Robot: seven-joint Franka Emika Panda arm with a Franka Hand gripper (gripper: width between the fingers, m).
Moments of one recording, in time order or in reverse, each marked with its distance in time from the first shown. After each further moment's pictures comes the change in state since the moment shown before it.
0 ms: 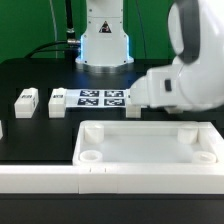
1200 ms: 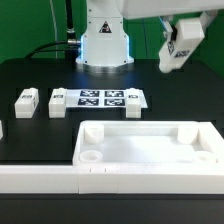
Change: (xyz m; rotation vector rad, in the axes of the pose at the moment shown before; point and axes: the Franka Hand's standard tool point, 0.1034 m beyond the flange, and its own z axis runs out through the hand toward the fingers) arm -0.031 0.037 -0.150 -0.010 0.680 -0.044
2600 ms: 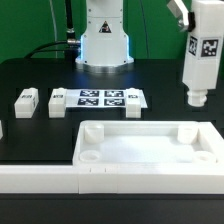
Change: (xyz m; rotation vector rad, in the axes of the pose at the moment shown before) arm 0.097 0.019 -0.058 -0.062 0.784 0.009
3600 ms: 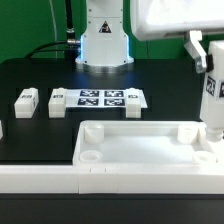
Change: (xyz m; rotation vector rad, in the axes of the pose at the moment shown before) arm -0.026 -0.025 0.046 0.022 -0.039 0.011
